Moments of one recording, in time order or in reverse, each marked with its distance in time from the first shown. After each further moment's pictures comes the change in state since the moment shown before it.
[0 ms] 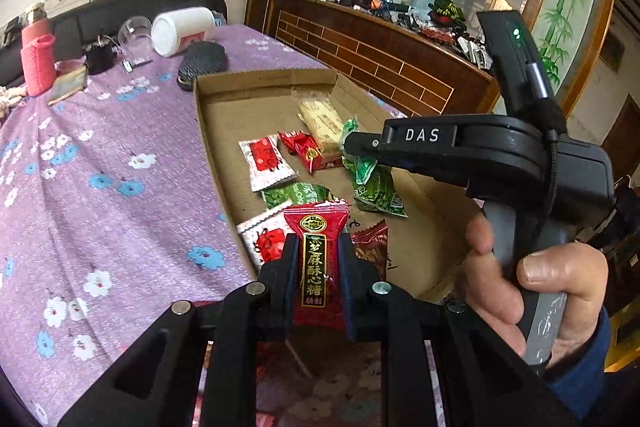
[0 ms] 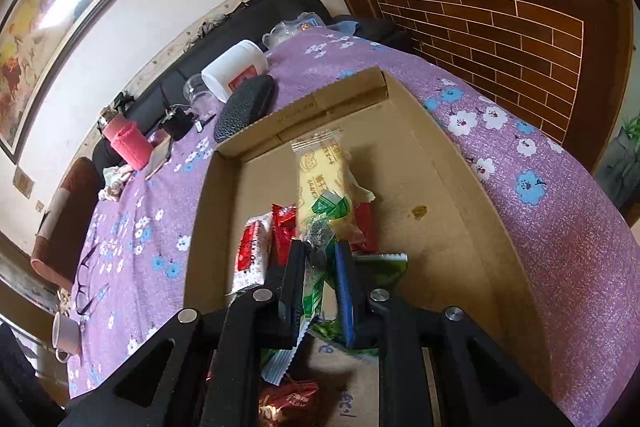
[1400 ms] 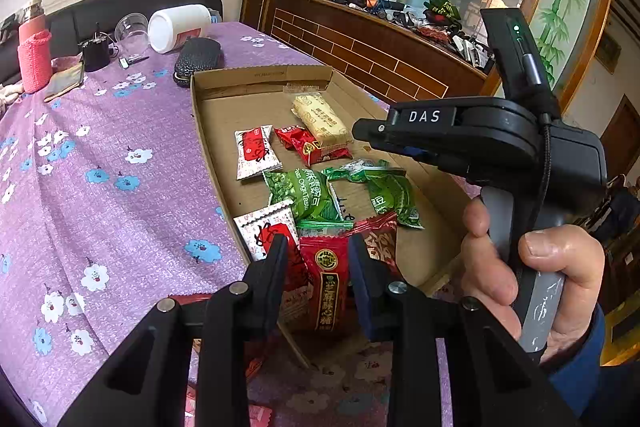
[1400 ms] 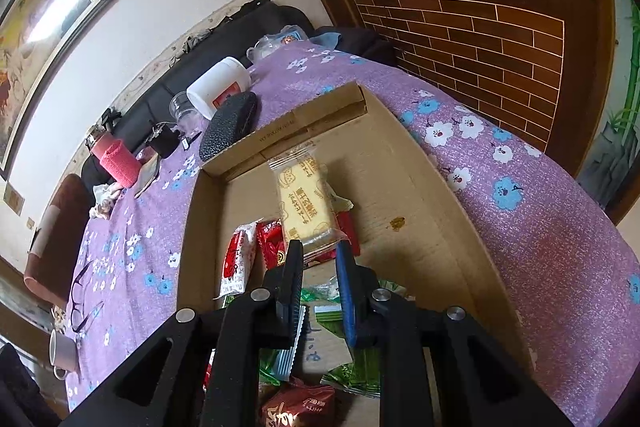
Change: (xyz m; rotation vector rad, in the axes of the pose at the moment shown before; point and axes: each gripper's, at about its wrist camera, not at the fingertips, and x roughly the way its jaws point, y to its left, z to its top) left arm -0.010 0.000 -0.004 0.001 -0.008 -0.015; right arm -0.012 -0.002 0.002 0.042 -0.051 -0.029
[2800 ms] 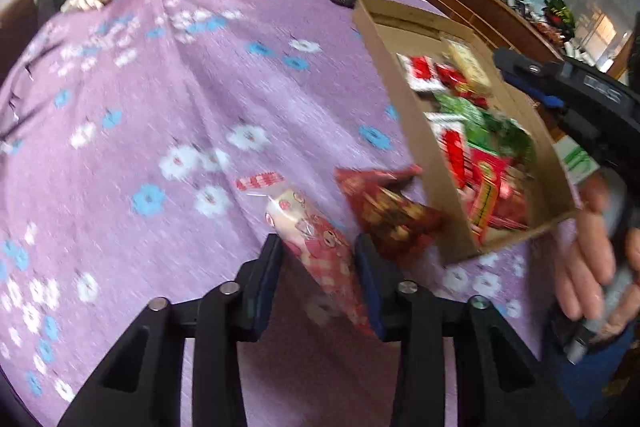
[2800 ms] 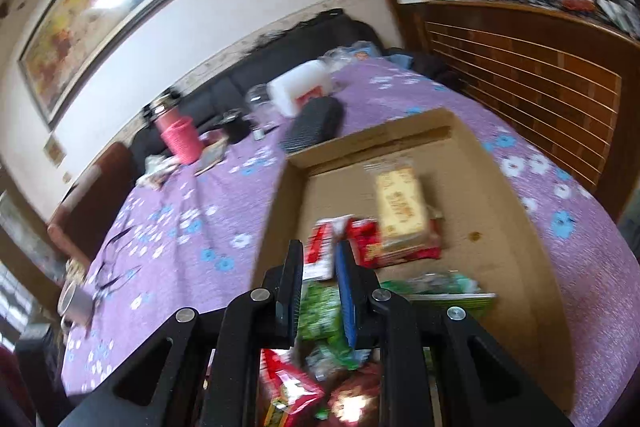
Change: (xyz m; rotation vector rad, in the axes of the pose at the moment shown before) left arm -0.032 0.067 -0.046 -0.273 0.189 0.319; right arm -0.019 0.055 -0.024 -0.241 -0.052 0.210
